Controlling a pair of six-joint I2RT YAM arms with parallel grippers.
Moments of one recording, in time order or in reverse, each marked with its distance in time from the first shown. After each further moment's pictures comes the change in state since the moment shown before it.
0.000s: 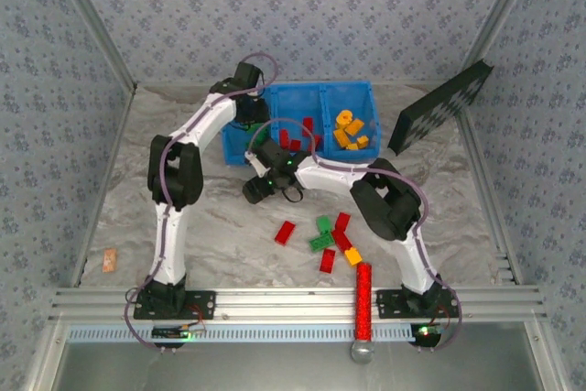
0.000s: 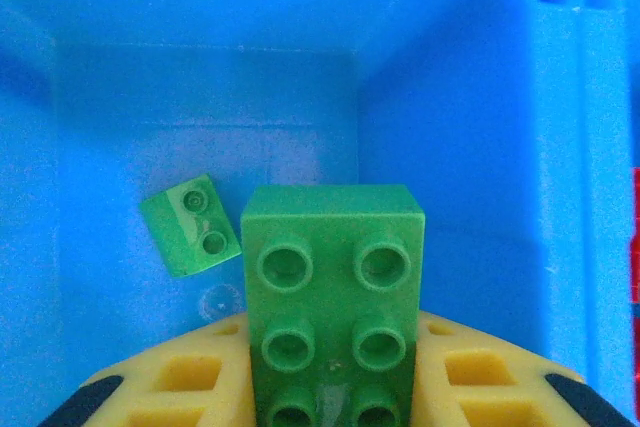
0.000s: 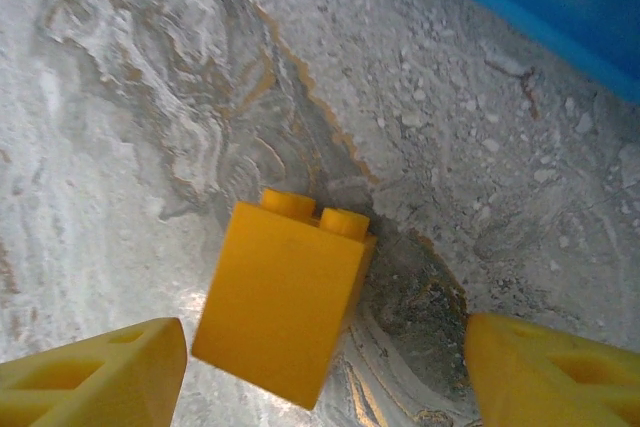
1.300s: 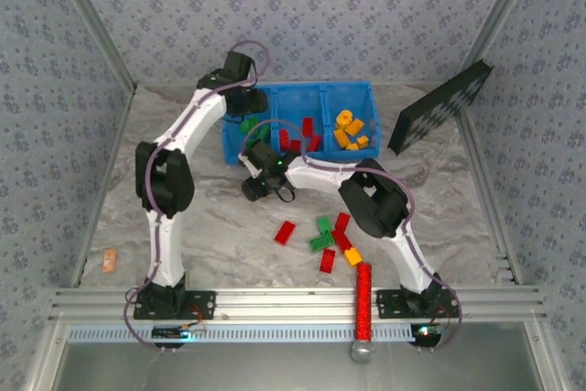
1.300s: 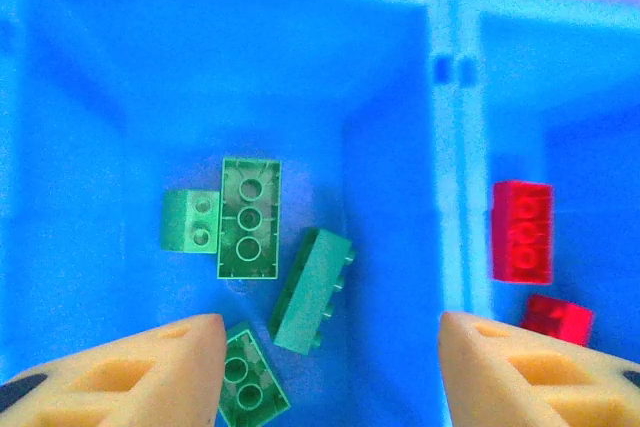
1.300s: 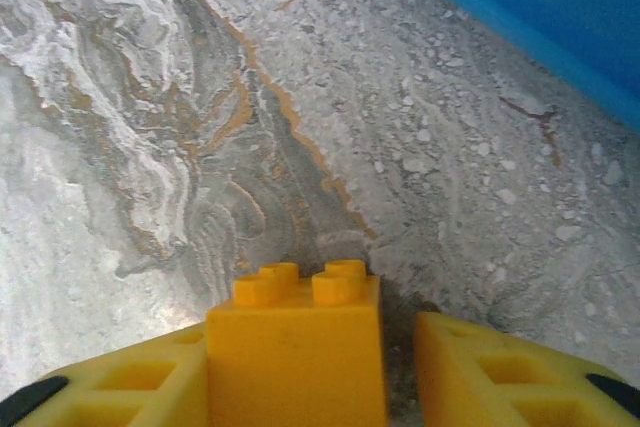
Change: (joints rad) left arm 0.021 -0.166 -0.024 -0.032 -0.005 -0.013; right arm 0.023 0.090 0.107 -0.046 0.074 -0.010
